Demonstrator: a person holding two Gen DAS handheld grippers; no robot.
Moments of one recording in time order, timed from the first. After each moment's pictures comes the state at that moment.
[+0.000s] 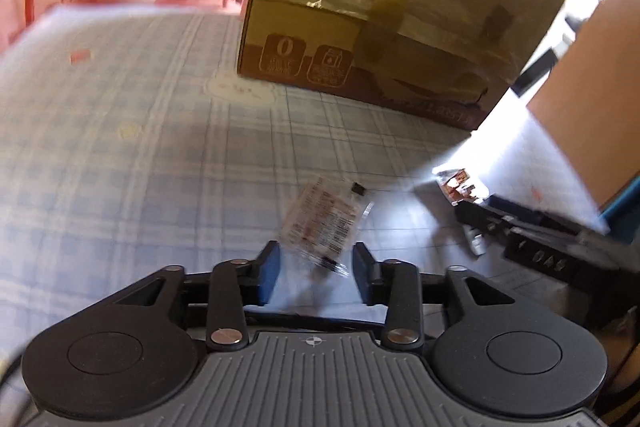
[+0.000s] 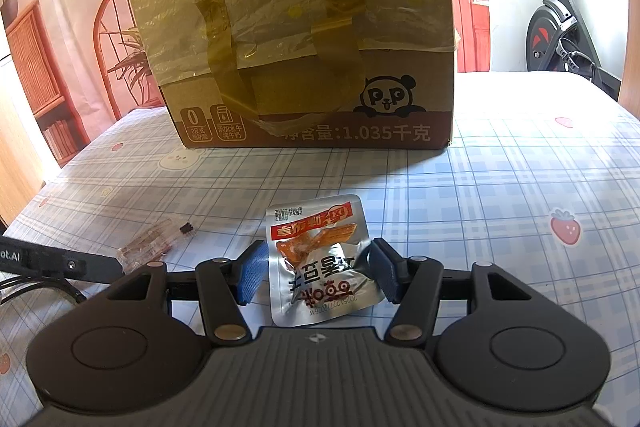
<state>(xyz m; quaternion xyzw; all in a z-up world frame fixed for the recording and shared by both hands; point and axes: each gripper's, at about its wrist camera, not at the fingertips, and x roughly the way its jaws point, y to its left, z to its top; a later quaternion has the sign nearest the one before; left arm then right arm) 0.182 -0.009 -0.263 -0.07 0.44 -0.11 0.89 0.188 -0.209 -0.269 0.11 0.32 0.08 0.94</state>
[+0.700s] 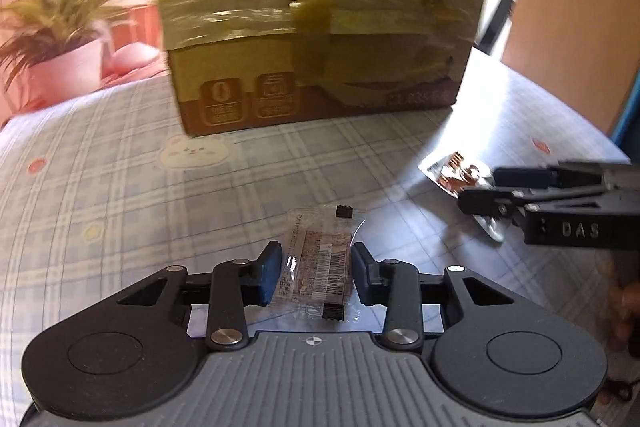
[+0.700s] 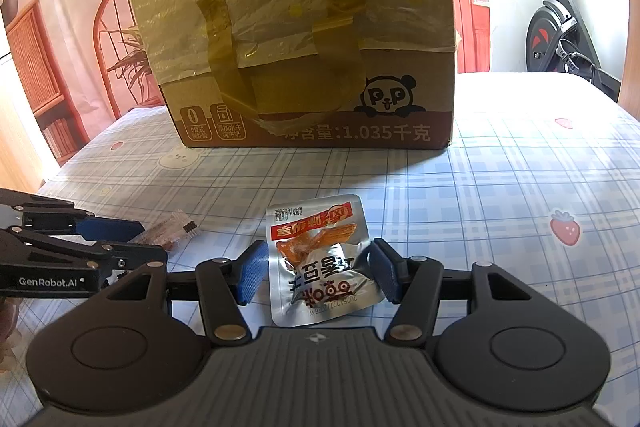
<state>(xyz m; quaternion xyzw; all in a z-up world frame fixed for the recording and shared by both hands) 0.200 -0.031 -0.269 0.04 0.39 -0.16 0.91 0.187 -0.208 -0.270 0.11 0.32 0.08 0.94</state>
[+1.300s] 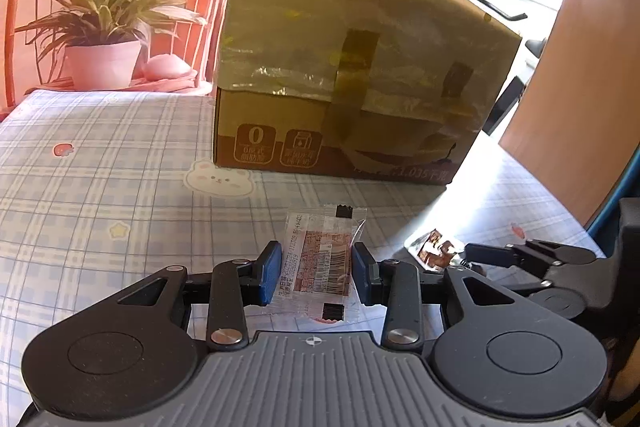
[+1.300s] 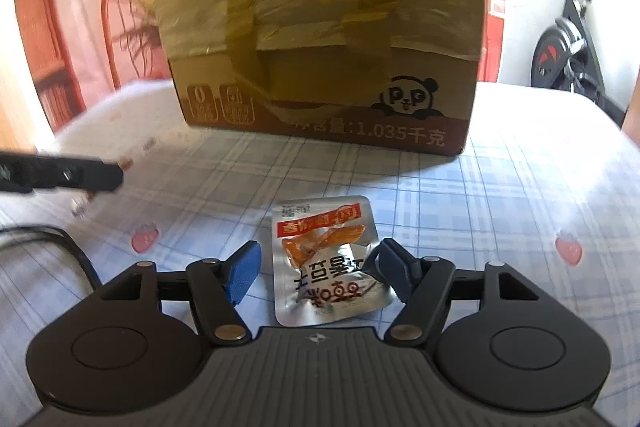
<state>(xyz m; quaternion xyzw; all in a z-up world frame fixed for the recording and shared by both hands) 0.188 -0.006 -0.239 -0.07 0.34 -0.15 0.93 0.194 -0.185 -0.270 0.03 0.33 0.08 0.94</state>
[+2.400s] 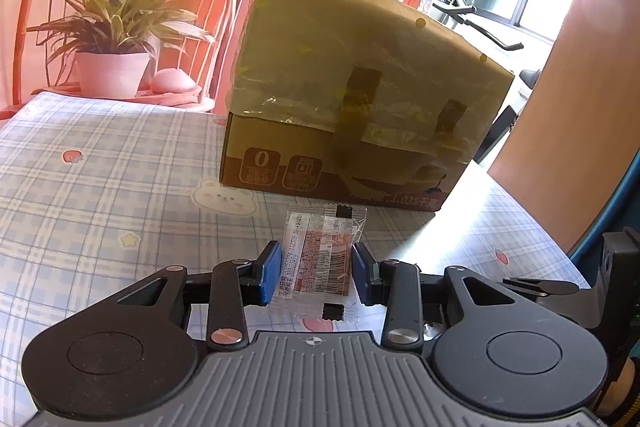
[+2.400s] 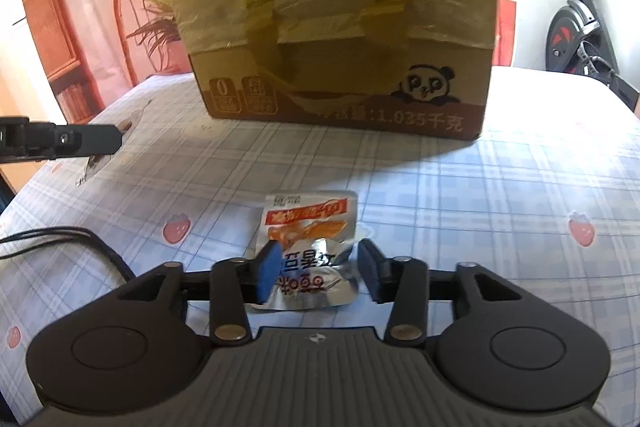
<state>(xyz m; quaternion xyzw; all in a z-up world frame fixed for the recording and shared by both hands) 0.182 0.010 -0.227 -0.10 0.32 -0.15 0.93 0.184 -0.188 -0.264 0.07 0.35 0.11 0.93</state>
